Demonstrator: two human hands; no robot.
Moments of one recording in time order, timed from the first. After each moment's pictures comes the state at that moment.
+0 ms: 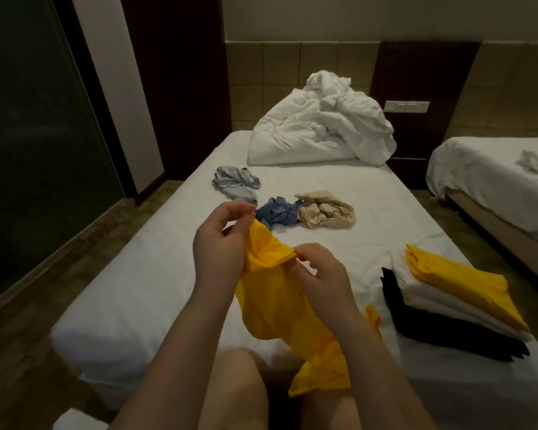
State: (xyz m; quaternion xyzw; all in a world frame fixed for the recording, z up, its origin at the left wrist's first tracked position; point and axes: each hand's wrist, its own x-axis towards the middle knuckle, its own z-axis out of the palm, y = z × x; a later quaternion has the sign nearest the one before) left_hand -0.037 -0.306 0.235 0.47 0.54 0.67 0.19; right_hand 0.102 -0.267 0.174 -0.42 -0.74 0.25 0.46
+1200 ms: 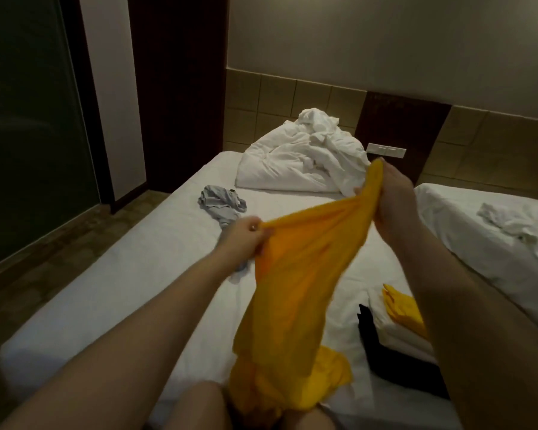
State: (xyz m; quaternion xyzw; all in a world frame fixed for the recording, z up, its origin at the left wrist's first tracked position) left_hand -0.053 -0.222 0.253 0.59 0.63 0.42 0.28; right_hand 0.150 -0.181 0.335 -0.41 -0.60 0.34 0.60
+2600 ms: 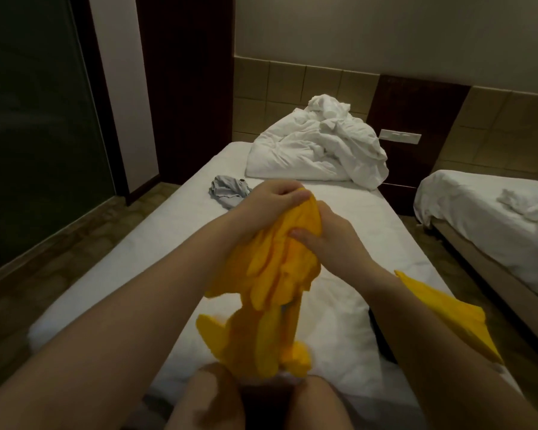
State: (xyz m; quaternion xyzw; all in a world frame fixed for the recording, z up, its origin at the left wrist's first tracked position) left_hand -0.039 -0.237 0.300 0.69 0.50 0.43 0.29; right_hand 0.107 -0.234 0.268 -0.44 -0.80 0.21 0.34
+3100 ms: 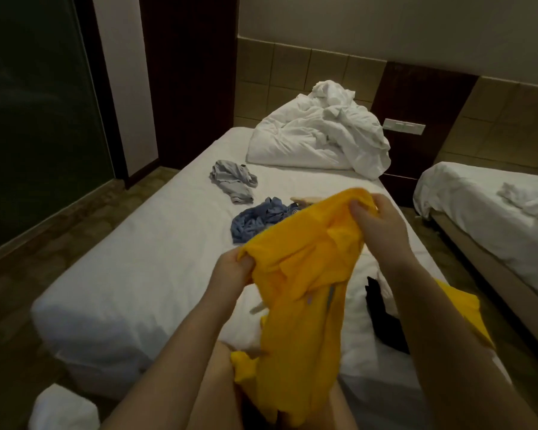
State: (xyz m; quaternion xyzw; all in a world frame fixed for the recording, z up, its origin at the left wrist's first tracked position) left_hand -0.048 -0.296 0.175 0.42 0.53 0.60 0.43; right_hand 0.146 -0.235 0.264 -0.57 -0.62 0.29 0.45
